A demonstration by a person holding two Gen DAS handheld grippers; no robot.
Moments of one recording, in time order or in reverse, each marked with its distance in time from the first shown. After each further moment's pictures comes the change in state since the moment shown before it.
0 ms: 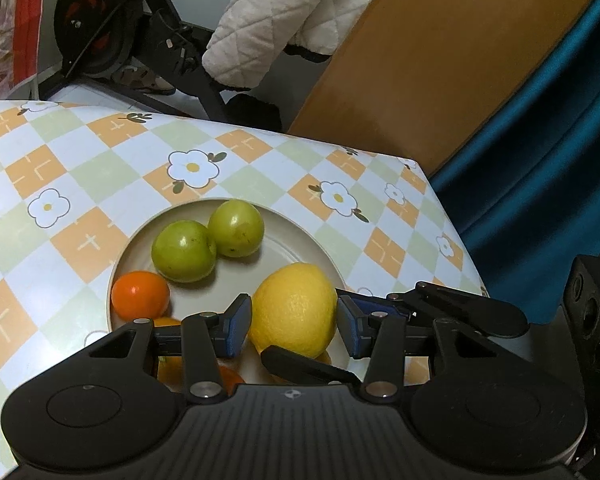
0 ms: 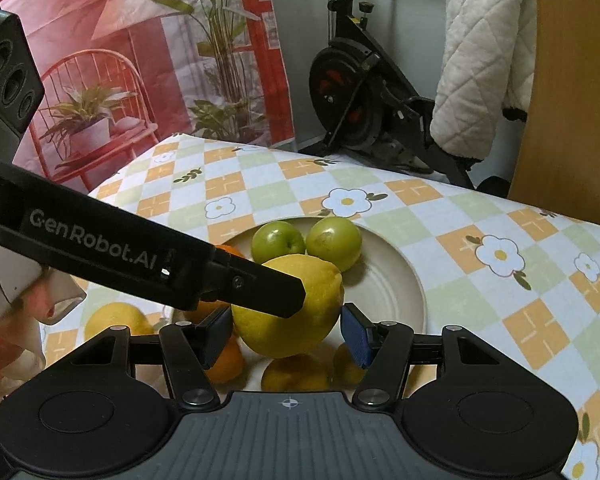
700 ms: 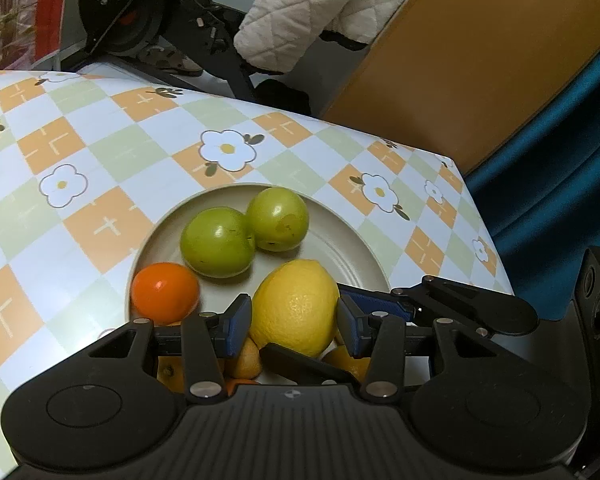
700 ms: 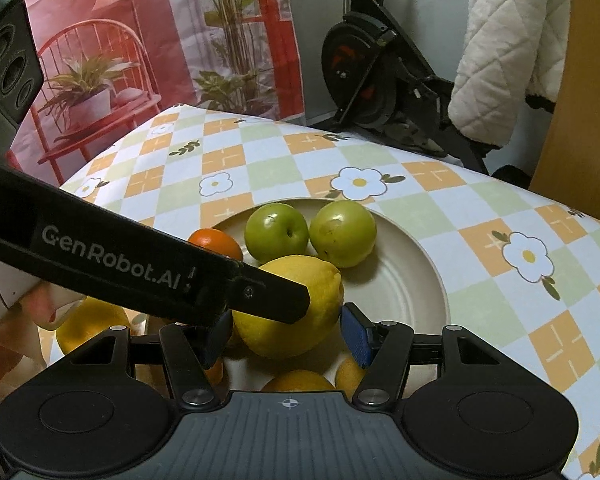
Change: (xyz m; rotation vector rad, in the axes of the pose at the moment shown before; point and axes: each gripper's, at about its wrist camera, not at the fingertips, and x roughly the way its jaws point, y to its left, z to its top) left arm 0.021 0.022 0.001 -0.060 0.037 0.063; right arm 0.039 0.000 0.006 -0.037 0.077 0.026
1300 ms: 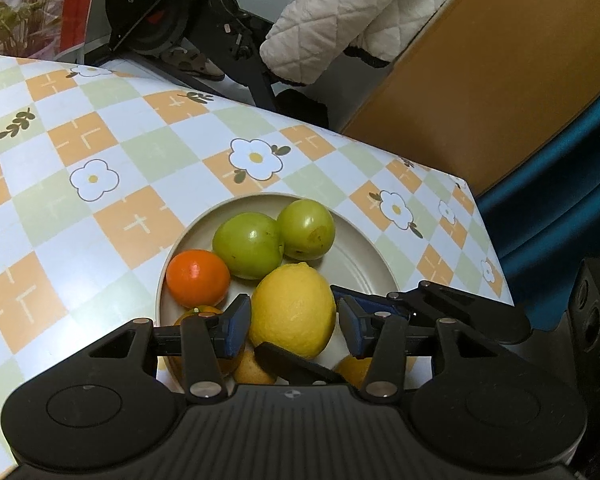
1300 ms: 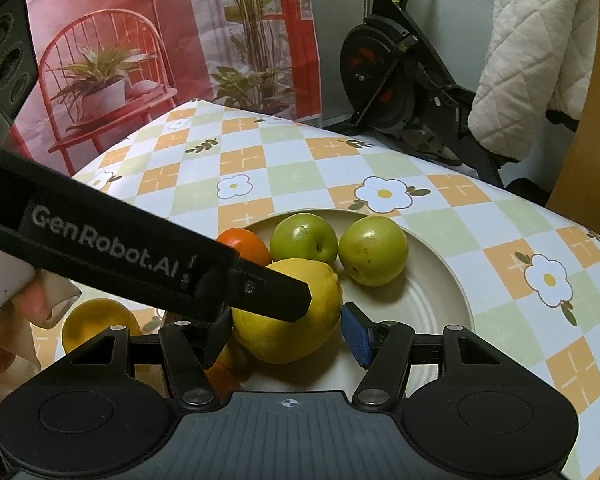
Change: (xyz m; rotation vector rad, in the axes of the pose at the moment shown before) left arm -0.013 0.012 0.000 -0.068 -0.031 0.022; right arm 0.009 0.013 0.009 -0.050 0.009 0.007
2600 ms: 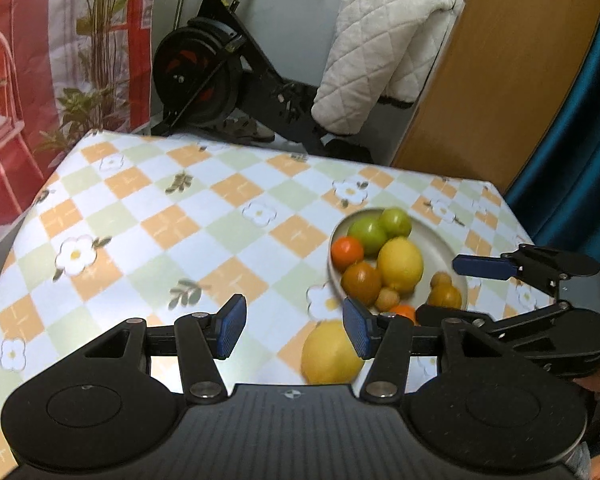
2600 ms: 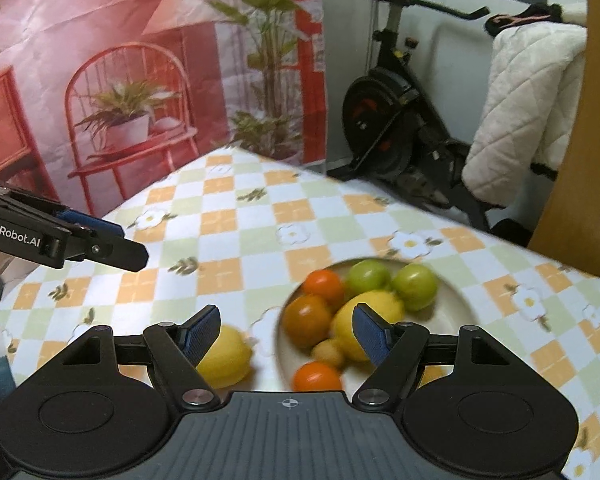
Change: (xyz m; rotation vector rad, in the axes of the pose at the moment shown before) left arm -0.161 0.053 -0.053 0.159 -0.153 0.186; right arm -0.079 0.097 -0.005 -0.035 -0.109 -0.038
